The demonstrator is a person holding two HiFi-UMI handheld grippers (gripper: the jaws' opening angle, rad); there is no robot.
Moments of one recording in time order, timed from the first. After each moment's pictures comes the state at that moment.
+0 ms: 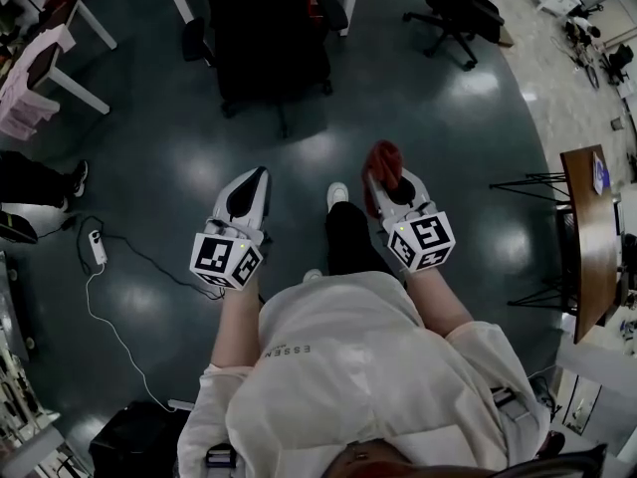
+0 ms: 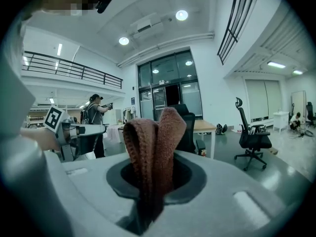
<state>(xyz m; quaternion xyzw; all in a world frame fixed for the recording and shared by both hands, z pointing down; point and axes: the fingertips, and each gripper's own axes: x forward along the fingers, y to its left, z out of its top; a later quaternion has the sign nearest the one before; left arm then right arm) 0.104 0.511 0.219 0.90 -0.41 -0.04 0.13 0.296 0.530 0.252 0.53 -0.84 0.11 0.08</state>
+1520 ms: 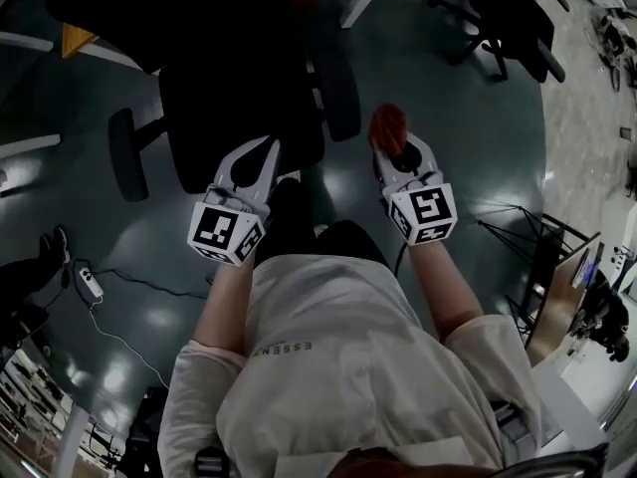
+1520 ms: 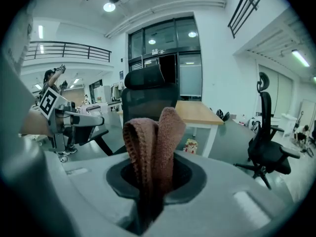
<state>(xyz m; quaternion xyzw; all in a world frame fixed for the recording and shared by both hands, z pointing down) 0.256 -0.112 0.335 0.90 -0.37 0.03 0.23 0.423 -0.101 0.361 0.52 -0.81 0.16 0.22</state>
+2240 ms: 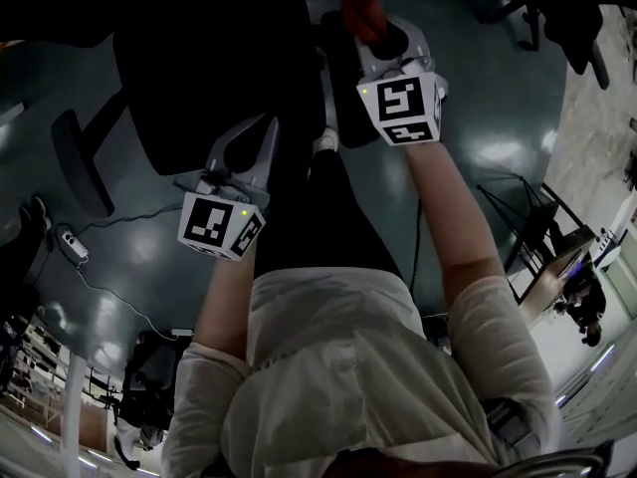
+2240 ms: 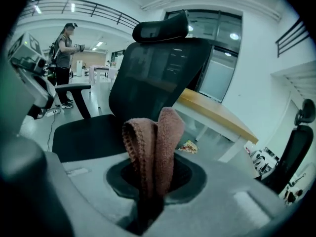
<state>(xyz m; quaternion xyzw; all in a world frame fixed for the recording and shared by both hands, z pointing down) 0.267 -0.174 0.457 0.85 -0.39 0.06 0.34 0.386 -0.300 0.510 0.43 -0.82 0.03 0.37</state>
